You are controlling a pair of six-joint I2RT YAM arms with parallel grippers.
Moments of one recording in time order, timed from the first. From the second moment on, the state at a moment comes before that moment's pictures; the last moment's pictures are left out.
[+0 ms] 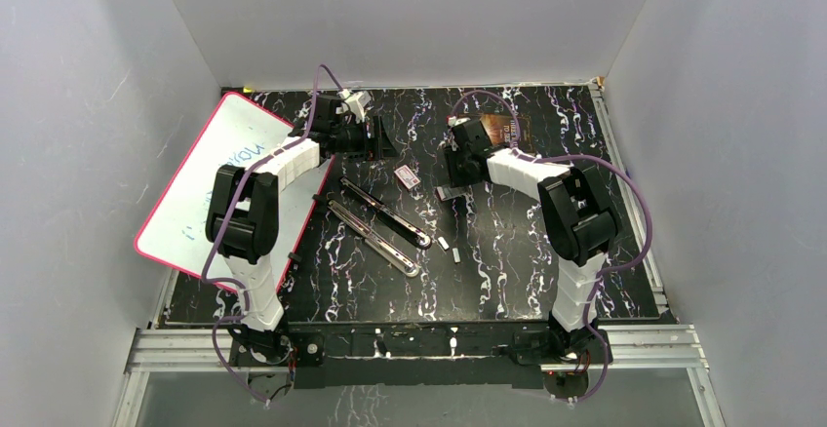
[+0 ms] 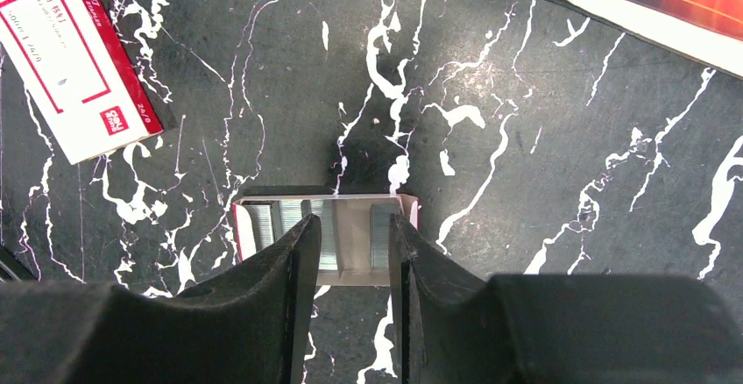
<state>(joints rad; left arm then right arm) -0.27 1.93 1.37 -0.16 0.60 -0.33 0.51 1.92 1.28 -0.30 0.04 0.21</state>
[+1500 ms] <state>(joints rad) -0.27 1.93 1.37 -0.16 0.60 -0.33 0.52 1.94 1.29 -0.31 0.04 0.21</state>
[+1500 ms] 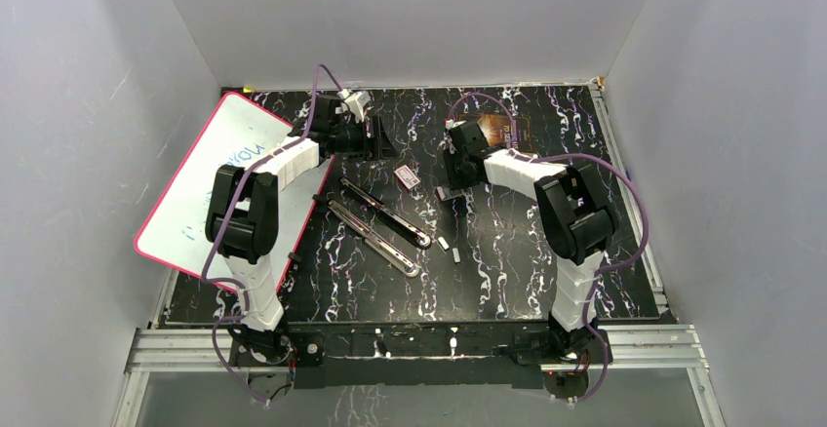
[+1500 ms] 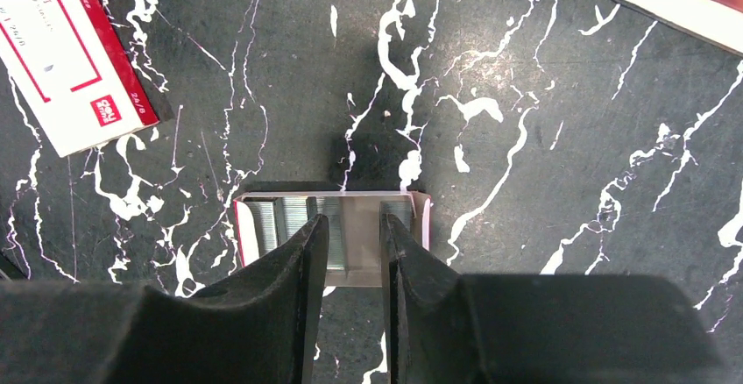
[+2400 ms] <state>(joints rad) -0.26 1.93 1.37 -0.16 0.60 -0.33 0.52 1.96 1.30 -0.33 0.04 0.20</state>
